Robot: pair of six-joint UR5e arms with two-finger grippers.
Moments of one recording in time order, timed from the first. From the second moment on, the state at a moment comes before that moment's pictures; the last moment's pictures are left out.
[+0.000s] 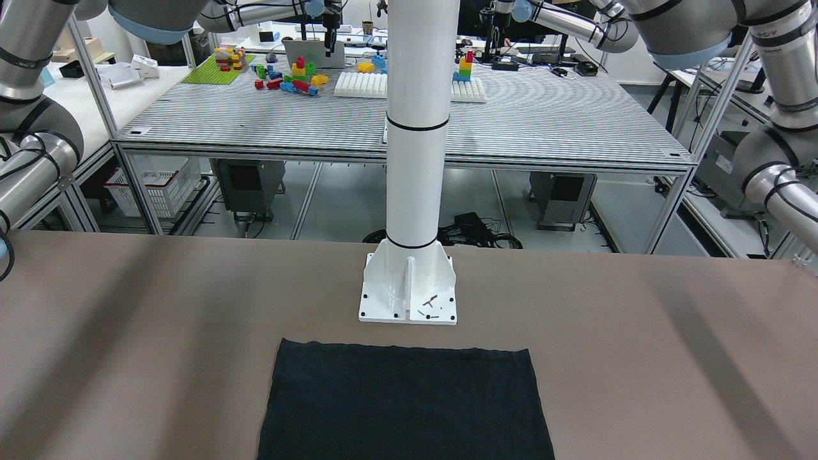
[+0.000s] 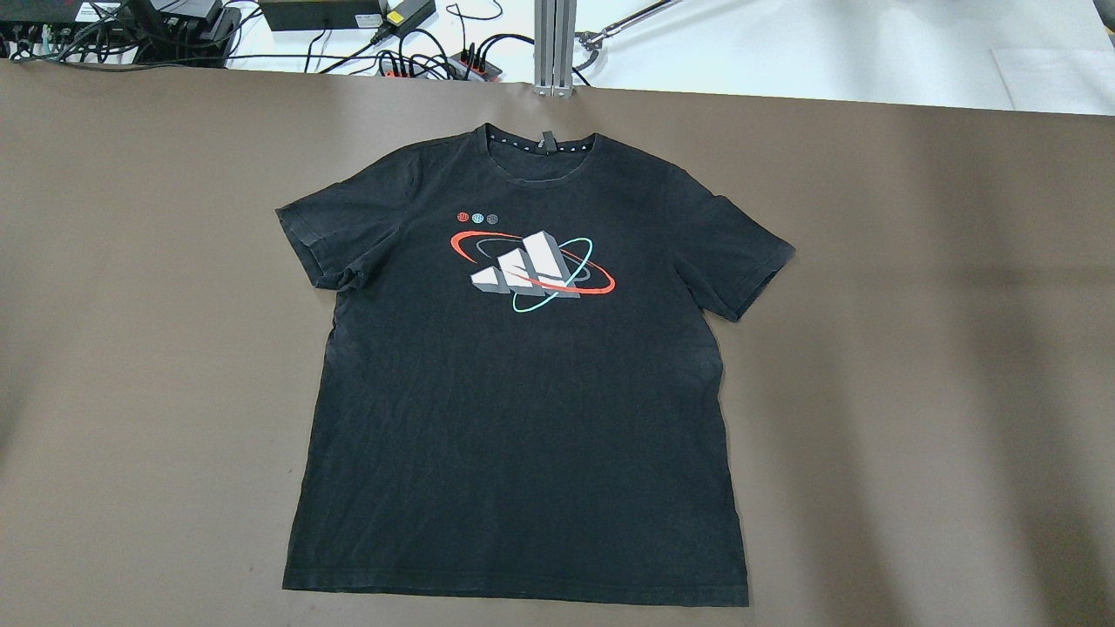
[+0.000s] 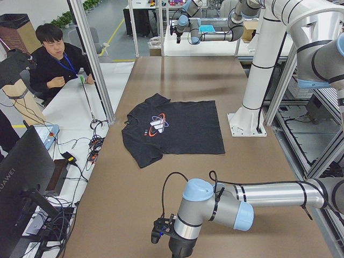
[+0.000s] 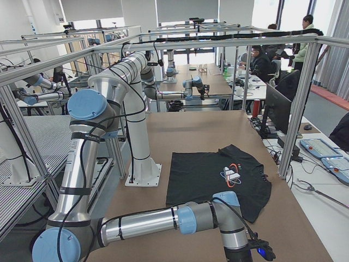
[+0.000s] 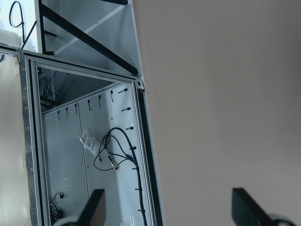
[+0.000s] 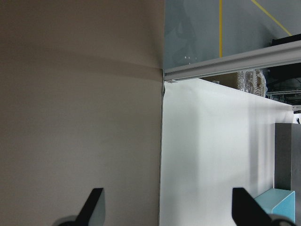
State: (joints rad) left arm -1.63 -1.46 -1.64 -1.90 -1.75 0.10; right arm 1.50 -1.61 1.83 -1.57 1.60 0.09
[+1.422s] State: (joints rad) left arm -1.62 -1.48 -1.63 -1.99 -1.75 0.10; right arm 1.50 -1.61 1.89 -1.43 1.60 0.09
